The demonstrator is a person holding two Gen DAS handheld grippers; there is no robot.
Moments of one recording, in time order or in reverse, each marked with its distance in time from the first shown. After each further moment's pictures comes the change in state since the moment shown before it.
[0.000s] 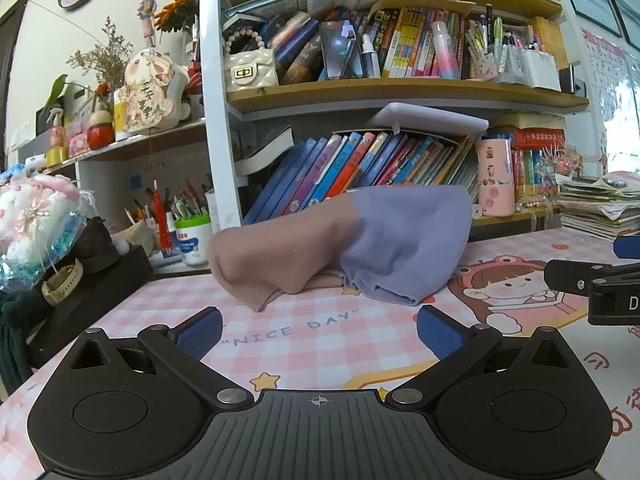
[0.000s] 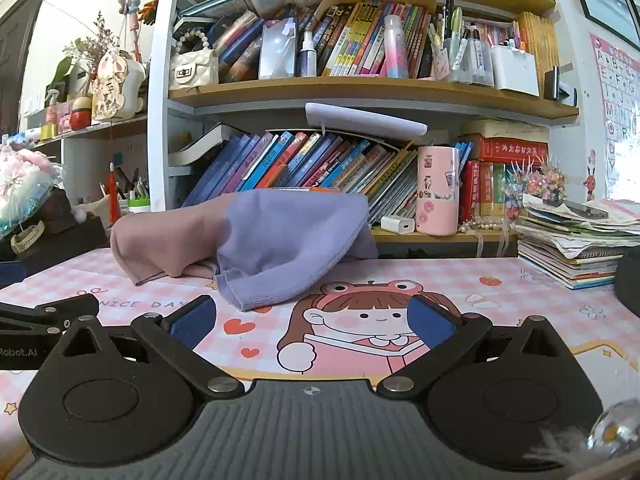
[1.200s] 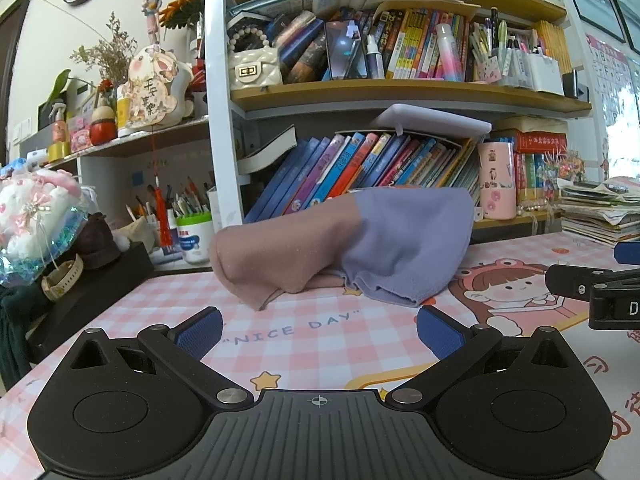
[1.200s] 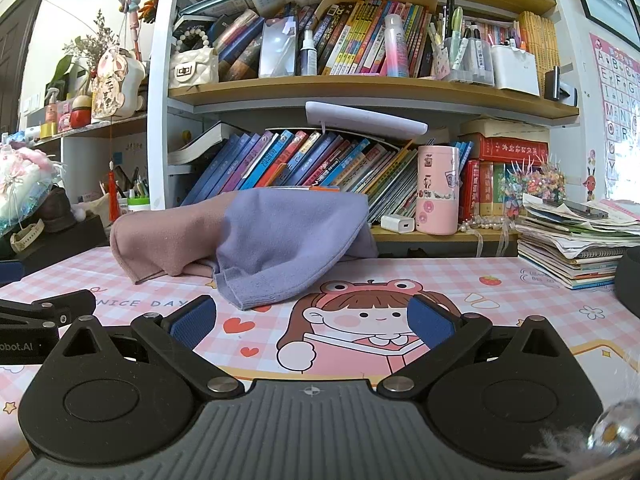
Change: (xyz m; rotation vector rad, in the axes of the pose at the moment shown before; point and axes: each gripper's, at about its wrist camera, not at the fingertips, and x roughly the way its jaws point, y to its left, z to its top) left arm -0.001 0.003 0.000 -0.016 -0.001 0.002; right arm 0.000 -0.001 -0.001 -0.003 0.002 0.001
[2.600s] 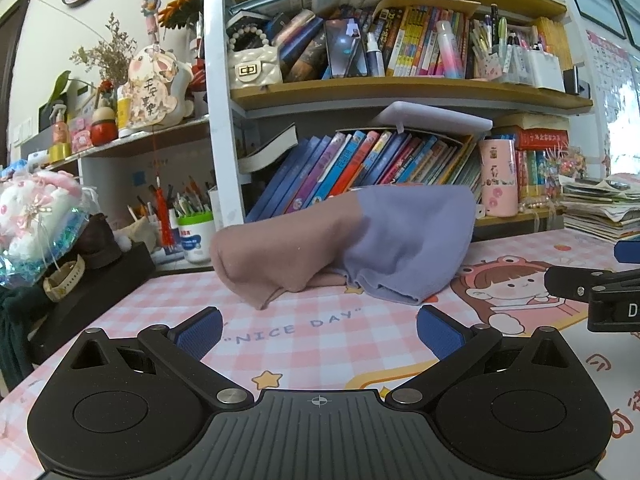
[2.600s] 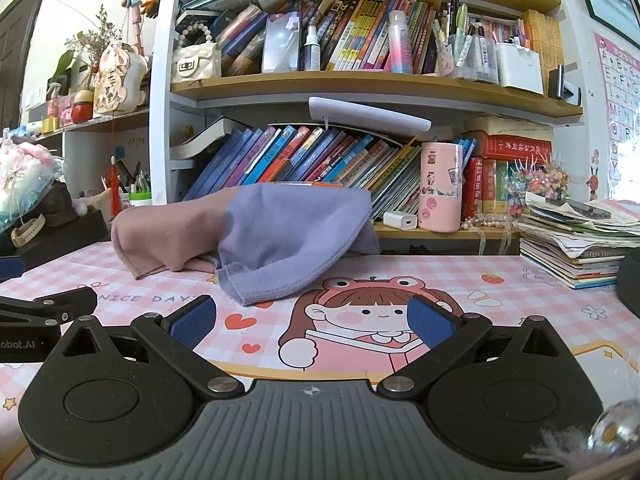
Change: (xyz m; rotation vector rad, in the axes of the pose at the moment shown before) left arm 0.001 -0.002 0.000 0.010 0.005 0.008; right arm 0.003 0.002 0.000 -0.009 0.015 0.004
